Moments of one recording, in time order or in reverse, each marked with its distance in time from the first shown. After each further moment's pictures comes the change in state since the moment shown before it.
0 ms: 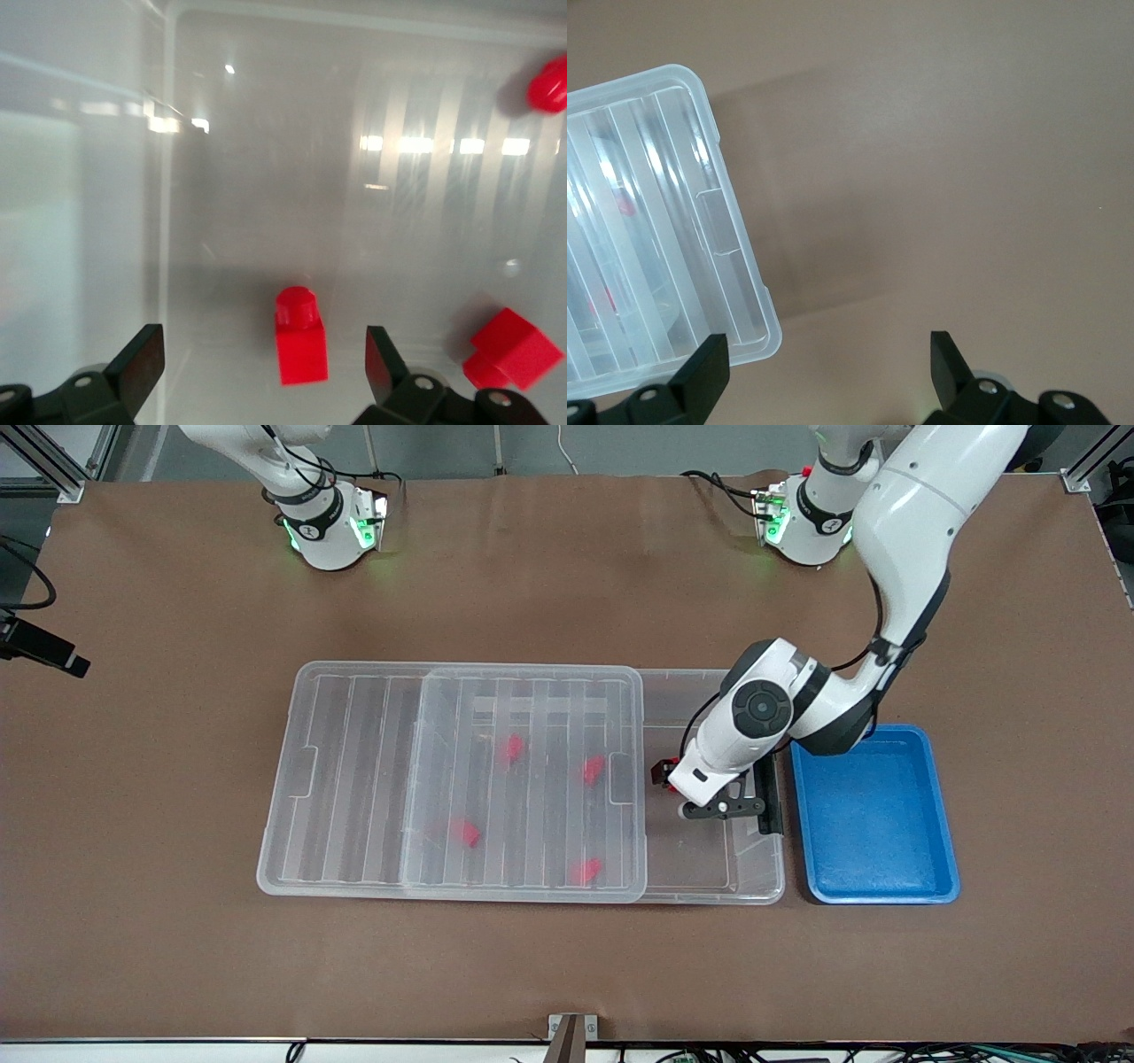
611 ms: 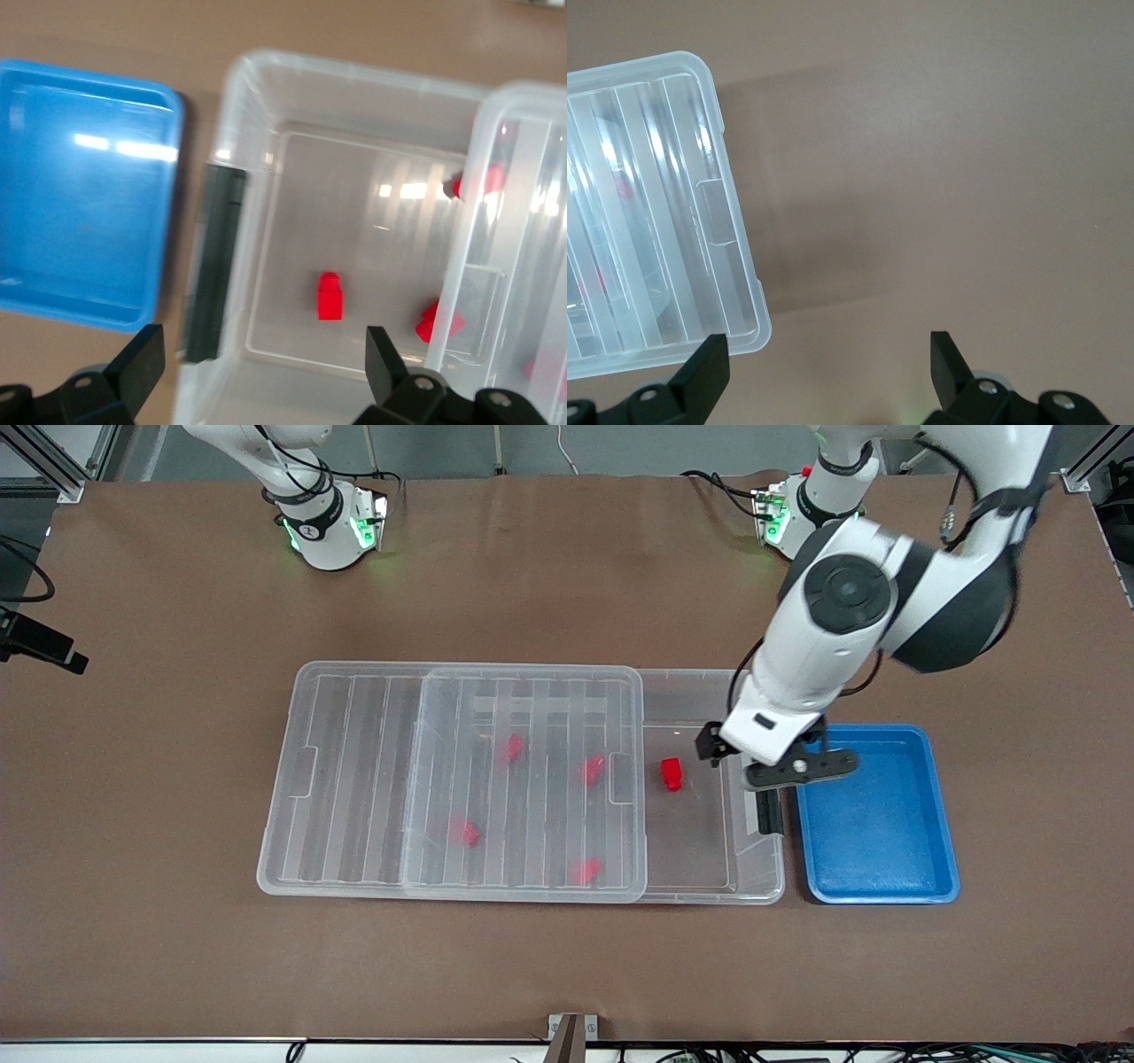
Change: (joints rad) left arm 0.040 -0.221 -0.025 0.265 -0.038 -0.424 -0.012; right arm -0.122 0.000 0.123 0.003 -0.010 -0.004 -0.076
